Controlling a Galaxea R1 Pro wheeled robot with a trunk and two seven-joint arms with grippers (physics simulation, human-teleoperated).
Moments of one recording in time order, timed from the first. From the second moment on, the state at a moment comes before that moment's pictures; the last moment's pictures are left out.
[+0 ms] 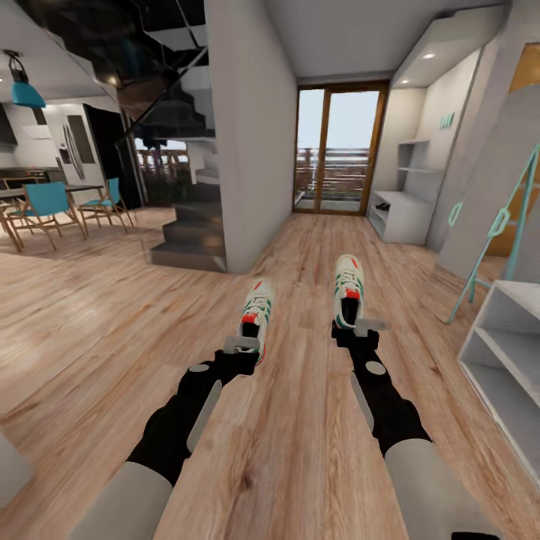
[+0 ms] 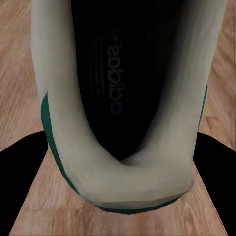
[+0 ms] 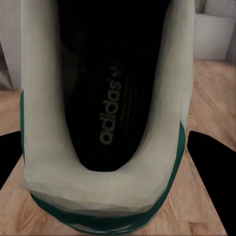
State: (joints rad) left arm -0.62 -0.14 -0.22 -1.09 0.11 0.53 -0.03; right arm -0.71 0.10 -0.08 -0.87 0.13 0.02 -0.13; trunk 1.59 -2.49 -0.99
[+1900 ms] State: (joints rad) left arm -0.62 -0.14 -0.22 -1.09 0.11 0.53 -0.03; right arm -0.71 0.10 -0.08 -0.88 0.13 0.02 -0.13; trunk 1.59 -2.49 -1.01
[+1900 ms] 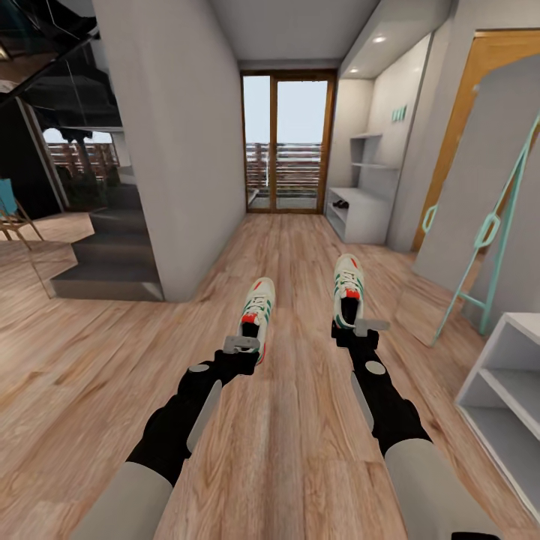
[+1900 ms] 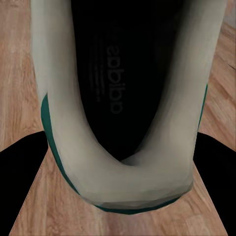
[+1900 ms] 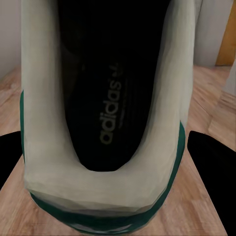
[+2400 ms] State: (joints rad) left arm -0.62 -0.14 -0.22 -1.09 0.11 0.53 -0.03; right arm -0.71 0.10 -0.08 -0.88 0.13 0.02 -0.13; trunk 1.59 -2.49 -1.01
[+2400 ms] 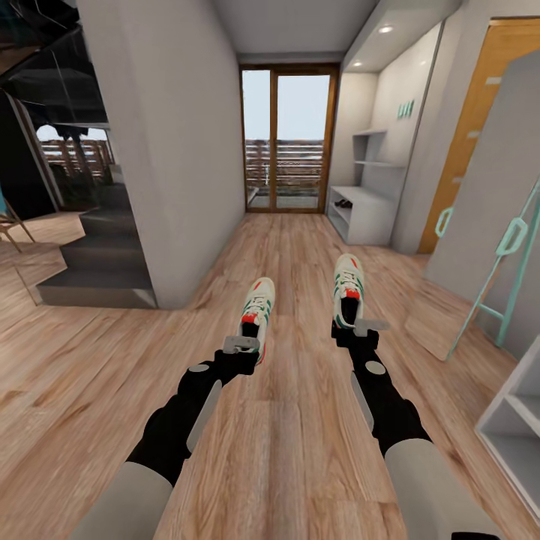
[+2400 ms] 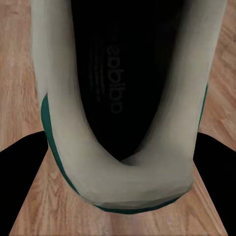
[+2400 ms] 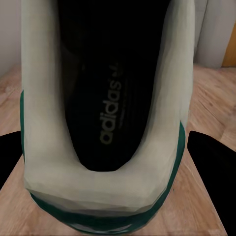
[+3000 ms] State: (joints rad) left arm -0.62 -0.14 -0.21 -1.09 0.11 0.53 -0.03; right arm -0.71 0.10 -0.08 -0.88 0.13 0.02 -0.13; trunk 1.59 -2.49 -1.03
